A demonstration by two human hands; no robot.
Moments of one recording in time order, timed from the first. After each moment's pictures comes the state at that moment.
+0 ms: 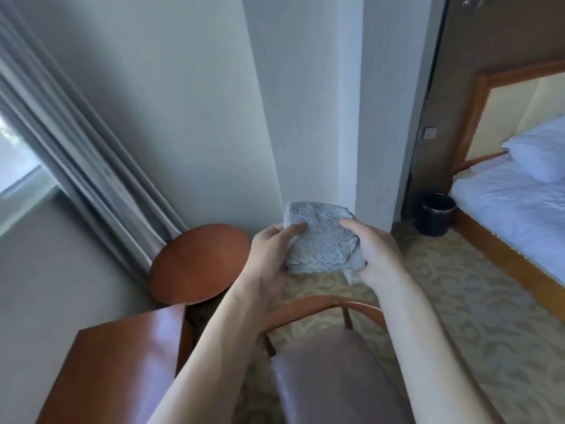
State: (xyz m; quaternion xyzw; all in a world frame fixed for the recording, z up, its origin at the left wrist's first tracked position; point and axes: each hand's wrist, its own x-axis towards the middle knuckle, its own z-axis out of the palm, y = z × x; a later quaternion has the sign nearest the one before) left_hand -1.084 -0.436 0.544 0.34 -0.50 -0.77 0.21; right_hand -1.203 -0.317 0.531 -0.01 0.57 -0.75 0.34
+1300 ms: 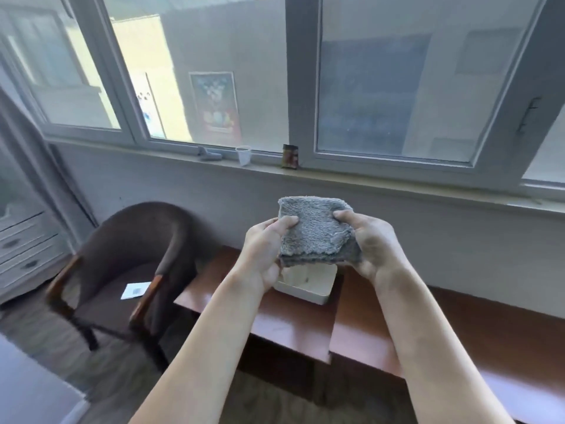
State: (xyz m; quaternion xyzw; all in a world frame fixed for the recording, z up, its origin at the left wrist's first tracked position) left_hand -0.492 0.179 0.611 0.55 0.03 -0.15 0.82; right_hand -0.525 0.016 0.616 -0.54 0.19 -0.11 0.82
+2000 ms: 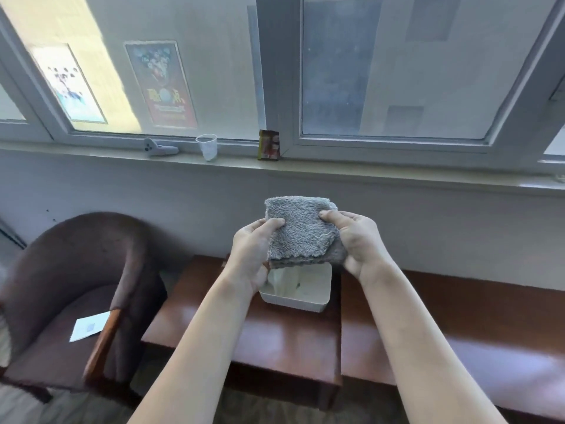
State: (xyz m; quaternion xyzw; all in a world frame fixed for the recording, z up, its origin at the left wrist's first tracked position) left_hand -0.279 0.175 0.542 0.55 0.04 -0.21 0.81; right_hand -0.329 0.012 0.544 -0.52 0.25 -0.14 0.80
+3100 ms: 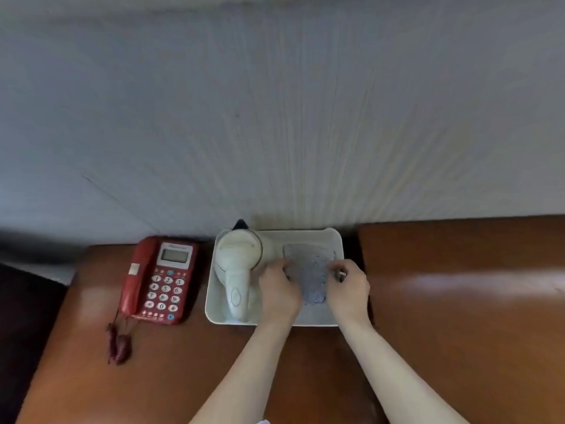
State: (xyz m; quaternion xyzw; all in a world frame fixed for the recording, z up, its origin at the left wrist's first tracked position) left_hand -0.016 -0.025 0.069 0.90 -0.04 -0.21 0.38; right_hand -0.089 -0.123 0.047 -0.69 0.49 -0.10 0.52
